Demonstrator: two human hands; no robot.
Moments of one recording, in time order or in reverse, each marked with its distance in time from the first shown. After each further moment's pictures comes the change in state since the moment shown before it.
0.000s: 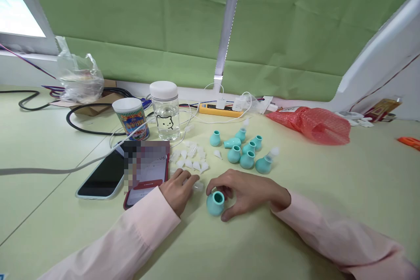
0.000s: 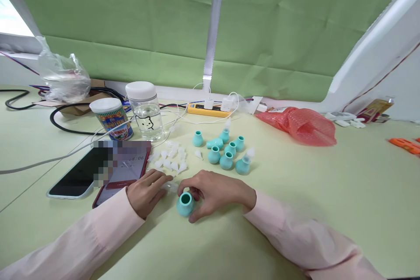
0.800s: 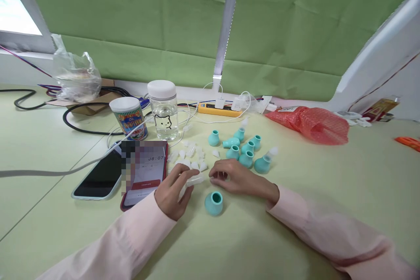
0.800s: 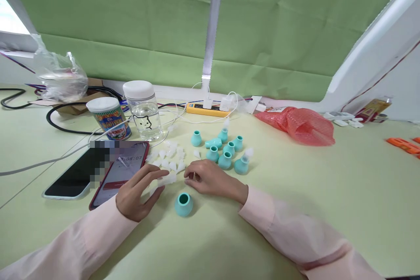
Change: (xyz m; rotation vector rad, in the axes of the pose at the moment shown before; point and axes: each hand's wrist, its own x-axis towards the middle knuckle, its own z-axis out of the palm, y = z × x) left_hand 0.002 0.009 -0.011 -0.354 0.324 -0.037; right_hand 0.009 0.017 0.008 -0.077 0.390 0.068
